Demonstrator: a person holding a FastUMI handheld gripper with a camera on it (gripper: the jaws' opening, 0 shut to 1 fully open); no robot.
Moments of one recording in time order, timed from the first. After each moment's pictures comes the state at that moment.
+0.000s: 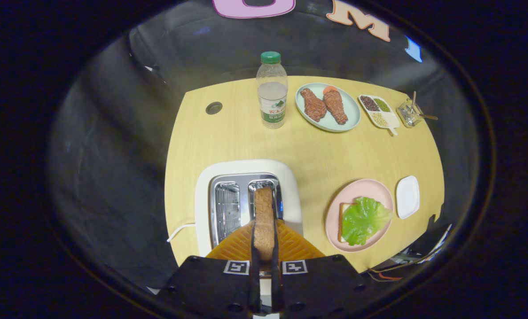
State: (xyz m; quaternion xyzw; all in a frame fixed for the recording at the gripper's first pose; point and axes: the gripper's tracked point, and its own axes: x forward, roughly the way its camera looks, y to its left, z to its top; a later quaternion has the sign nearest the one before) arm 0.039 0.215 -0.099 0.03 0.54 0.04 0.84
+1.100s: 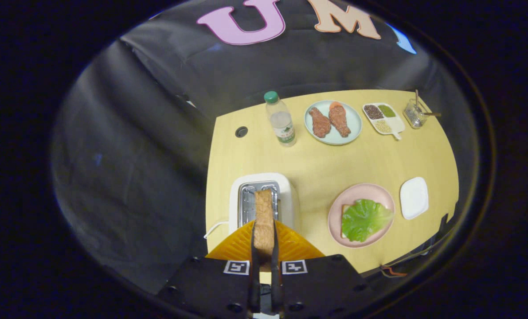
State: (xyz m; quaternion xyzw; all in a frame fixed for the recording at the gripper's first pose) arm 0.015 0.179 0.004 0.13 0.49 0.14 0.85
